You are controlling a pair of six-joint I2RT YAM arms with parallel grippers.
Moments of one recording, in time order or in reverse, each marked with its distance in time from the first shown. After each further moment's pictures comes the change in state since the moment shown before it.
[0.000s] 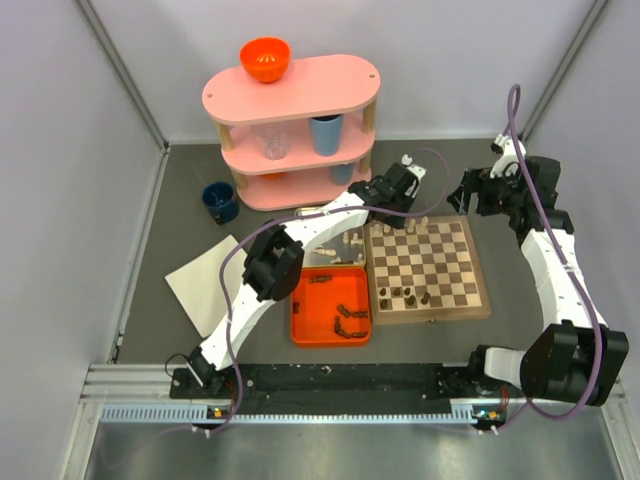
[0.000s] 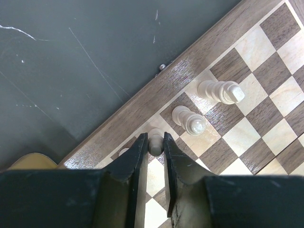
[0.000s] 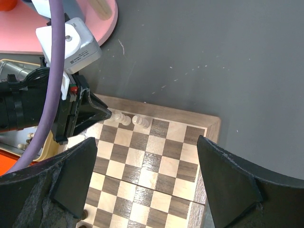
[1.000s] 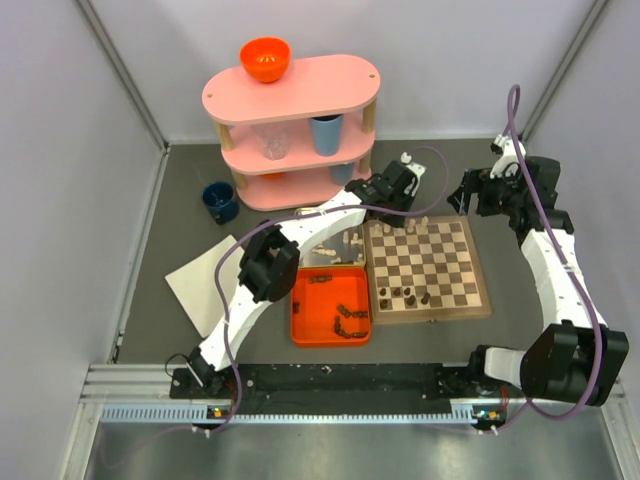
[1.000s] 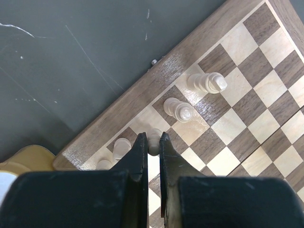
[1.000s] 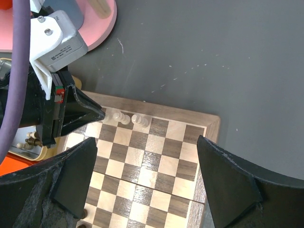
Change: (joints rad) left arm 0.000 -0.045 -0.031 -0.003 0.035 -0.011; right arm 0.000 0.000 0.000 -0.006 0.004 -0.002
